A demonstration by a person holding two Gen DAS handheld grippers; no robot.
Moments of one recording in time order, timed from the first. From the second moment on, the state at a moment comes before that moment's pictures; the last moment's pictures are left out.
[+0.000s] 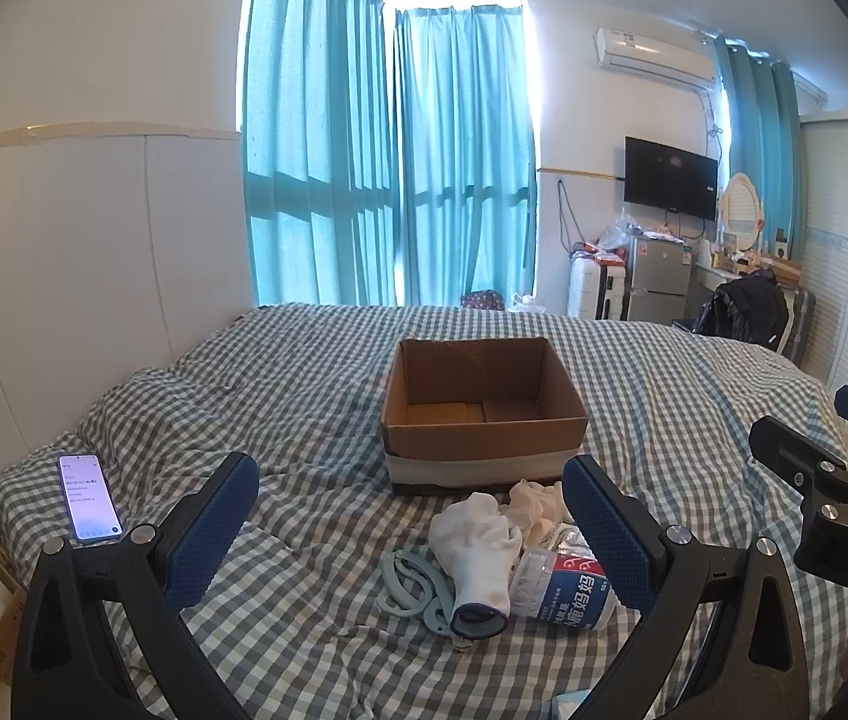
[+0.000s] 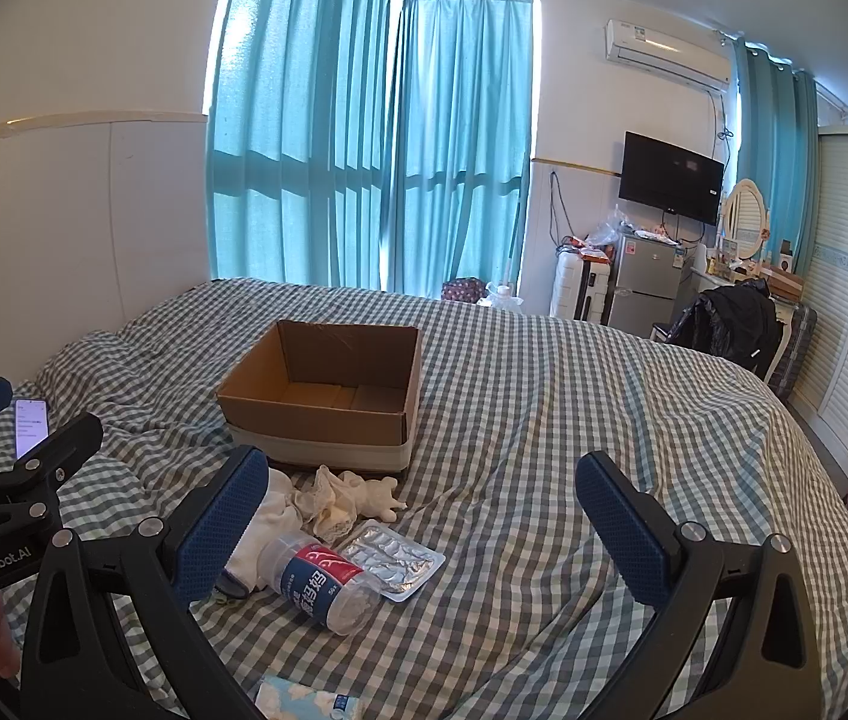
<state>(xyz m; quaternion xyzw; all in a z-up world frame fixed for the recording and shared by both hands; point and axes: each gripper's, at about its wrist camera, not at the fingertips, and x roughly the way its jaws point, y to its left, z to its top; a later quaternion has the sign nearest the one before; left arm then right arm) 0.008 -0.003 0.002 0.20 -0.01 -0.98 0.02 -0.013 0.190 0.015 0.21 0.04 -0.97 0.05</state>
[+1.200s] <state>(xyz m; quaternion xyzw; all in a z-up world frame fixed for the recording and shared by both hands) 0.013 -0.007 0.002 0.21 -0.01 -0.98 0.02 0.001 0.184 0.022 0.20 0.05 -0.98 0.04</state>
